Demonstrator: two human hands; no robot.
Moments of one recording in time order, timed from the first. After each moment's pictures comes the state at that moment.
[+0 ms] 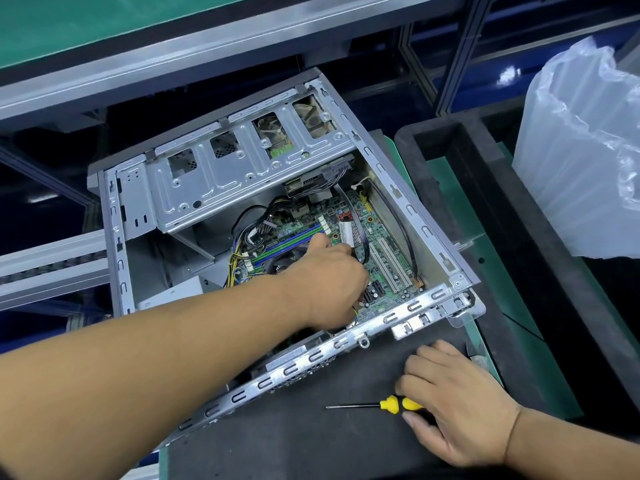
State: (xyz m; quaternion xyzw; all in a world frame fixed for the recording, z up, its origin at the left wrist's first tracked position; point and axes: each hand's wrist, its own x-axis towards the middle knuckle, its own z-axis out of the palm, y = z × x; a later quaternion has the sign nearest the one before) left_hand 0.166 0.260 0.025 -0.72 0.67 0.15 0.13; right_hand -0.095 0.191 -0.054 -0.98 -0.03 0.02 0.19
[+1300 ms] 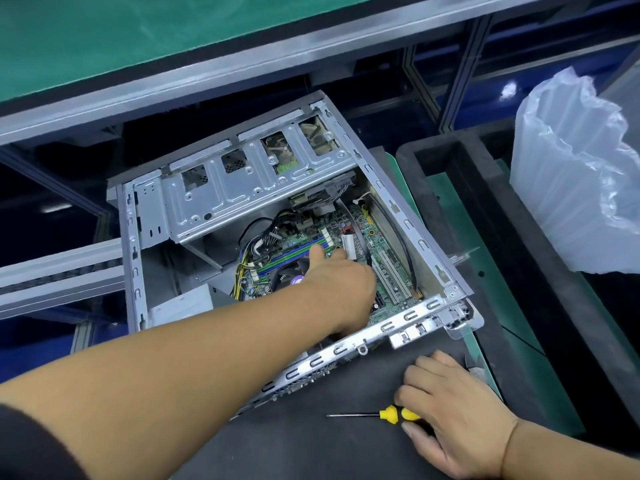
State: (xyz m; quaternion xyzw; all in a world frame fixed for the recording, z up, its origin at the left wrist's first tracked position) left_hand 0.146 0.239 0.040 -0.79 0.54 0.23 0.18; right_hand -0.096 0.191 -0.061 -0.98 -0.03 0.02 0.19
